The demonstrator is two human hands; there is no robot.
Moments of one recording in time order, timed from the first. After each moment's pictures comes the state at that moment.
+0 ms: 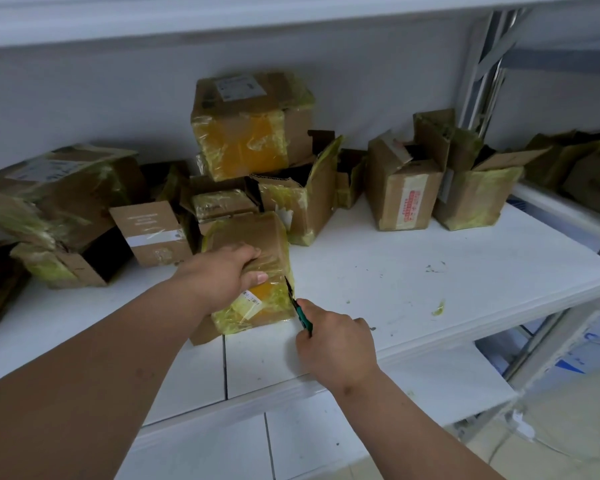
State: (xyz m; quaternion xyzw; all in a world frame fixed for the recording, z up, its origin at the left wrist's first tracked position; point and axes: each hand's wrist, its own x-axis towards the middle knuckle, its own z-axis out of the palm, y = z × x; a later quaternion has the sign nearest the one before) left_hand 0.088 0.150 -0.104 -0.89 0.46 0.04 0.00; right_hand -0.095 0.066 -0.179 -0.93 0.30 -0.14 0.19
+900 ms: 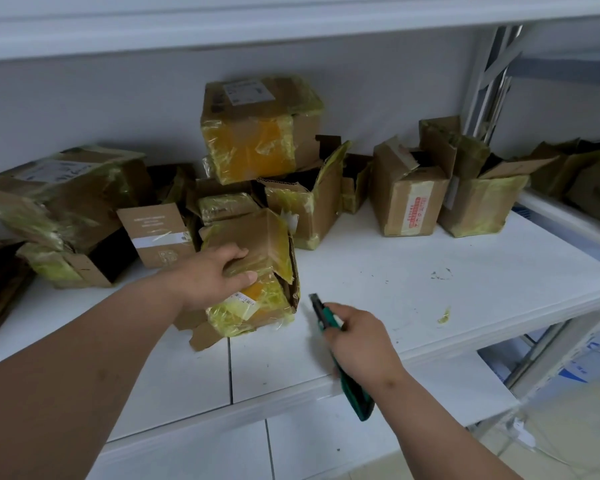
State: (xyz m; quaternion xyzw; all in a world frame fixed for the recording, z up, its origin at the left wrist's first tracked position) left_hand 0.101 0.174 -0.087 -0.90 0.41 0.14 -0.08; right_hand -0.113 0.050 -0.168 -0.79 0.36 -0.14 0.48
